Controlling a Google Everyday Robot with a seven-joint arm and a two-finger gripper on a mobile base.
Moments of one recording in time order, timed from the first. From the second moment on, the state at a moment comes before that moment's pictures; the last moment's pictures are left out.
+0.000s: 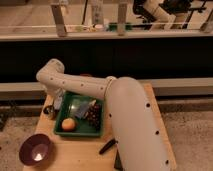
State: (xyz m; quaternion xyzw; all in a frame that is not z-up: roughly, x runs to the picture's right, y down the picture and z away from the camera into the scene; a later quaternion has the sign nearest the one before) arm -0.300 0.024 0.849 -0.10 -0.23 -0.54 0.80
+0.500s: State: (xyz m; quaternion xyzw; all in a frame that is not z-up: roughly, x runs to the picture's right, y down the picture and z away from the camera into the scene) arm -0.309 0.030 0.845 -0.09 -0.23 -0.56 0.79
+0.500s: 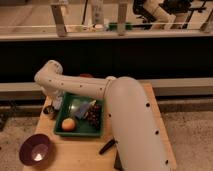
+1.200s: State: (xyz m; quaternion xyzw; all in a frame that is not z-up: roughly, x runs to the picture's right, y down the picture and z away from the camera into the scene) arm -0.330 0.051 0.838 -0.11 -0.26 -0.60 0.75
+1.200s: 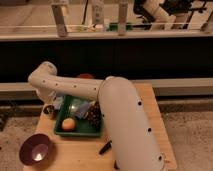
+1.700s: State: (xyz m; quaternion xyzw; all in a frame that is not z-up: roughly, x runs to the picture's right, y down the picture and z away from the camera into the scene) arm -0.328 0.049 0.832 -0.11 -0.27 -0.59 0.75
